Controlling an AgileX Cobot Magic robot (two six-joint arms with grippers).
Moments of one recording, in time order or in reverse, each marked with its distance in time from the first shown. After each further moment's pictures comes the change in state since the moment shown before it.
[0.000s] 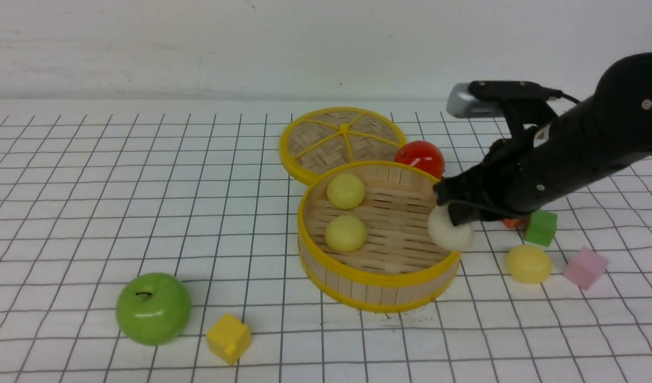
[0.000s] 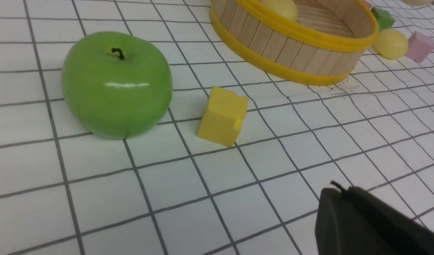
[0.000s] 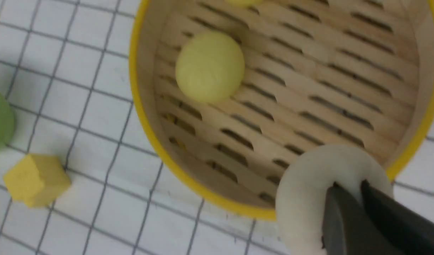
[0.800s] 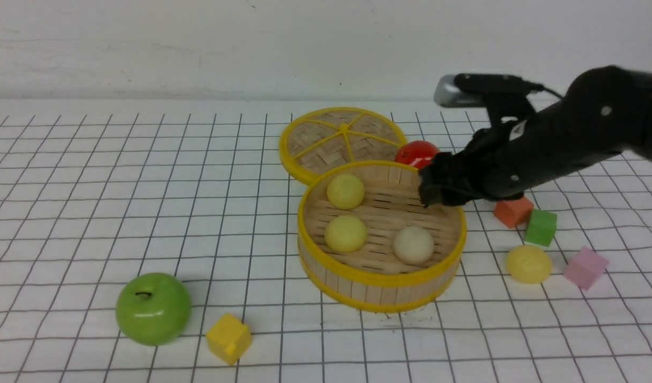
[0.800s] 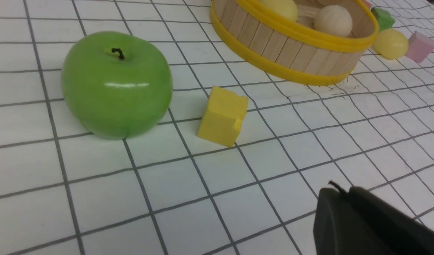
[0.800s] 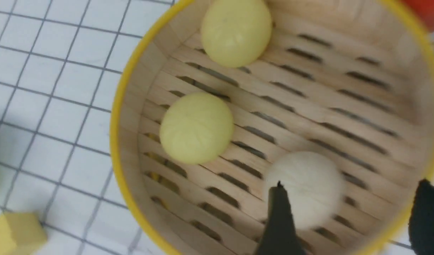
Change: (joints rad) right arm -0.041 0.037 -0.029 -0.052 -0.058 -0.006; left arm 0.000 0.000 0.000 0.000 0.001 0.000
